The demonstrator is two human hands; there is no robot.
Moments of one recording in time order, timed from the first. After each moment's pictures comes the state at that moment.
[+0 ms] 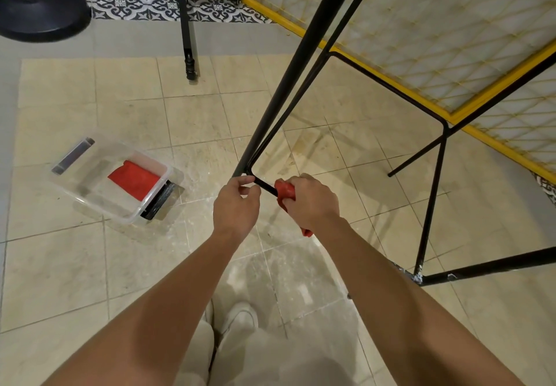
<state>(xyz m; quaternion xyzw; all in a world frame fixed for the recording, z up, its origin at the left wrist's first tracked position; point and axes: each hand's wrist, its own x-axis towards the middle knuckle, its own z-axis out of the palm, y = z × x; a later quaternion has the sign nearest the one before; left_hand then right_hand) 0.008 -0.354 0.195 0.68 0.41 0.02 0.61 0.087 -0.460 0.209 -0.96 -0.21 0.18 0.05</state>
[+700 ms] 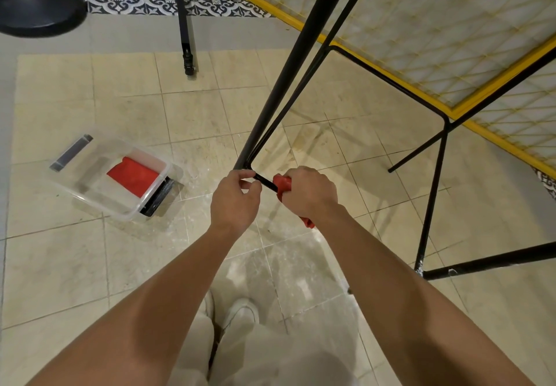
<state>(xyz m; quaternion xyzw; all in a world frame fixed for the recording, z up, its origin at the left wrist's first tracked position) 0.008 -0.350 0.197 0.73 0.38 0.02 0.57 0.093 -0.452 0.215 -0.95 -0.21 0.21 0.03</state>
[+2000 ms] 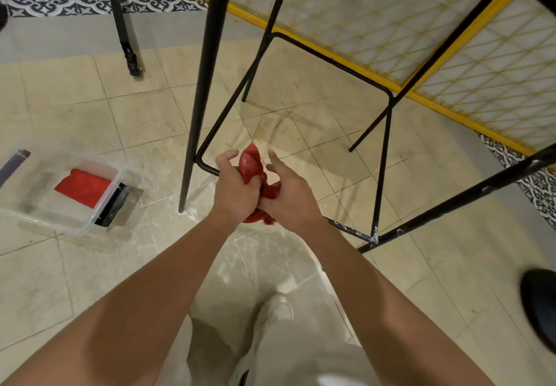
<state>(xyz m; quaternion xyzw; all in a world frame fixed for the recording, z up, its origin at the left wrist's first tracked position) 0.031 -0.408 0.210 0.70 0.28 0.00 0.66 0.057 -0.515 0.225 -0.92 -0.13 0.18 0.32</state>
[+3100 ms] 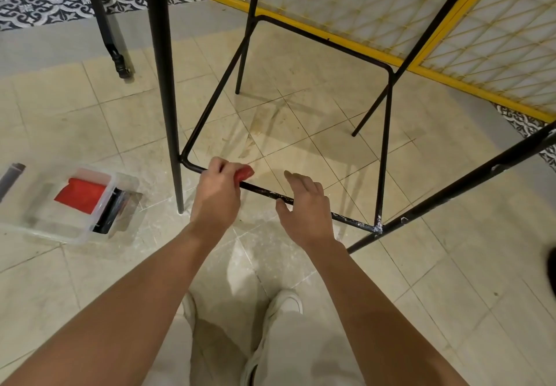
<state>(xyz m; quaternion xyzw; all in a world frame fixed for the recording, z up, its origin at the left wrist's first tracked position) 0.034 -0.407 0.171 0.90 0.13 0.07 0.41 0.051 -0.561 0.185 -0.97 -0.10 0.12 0.20</state>
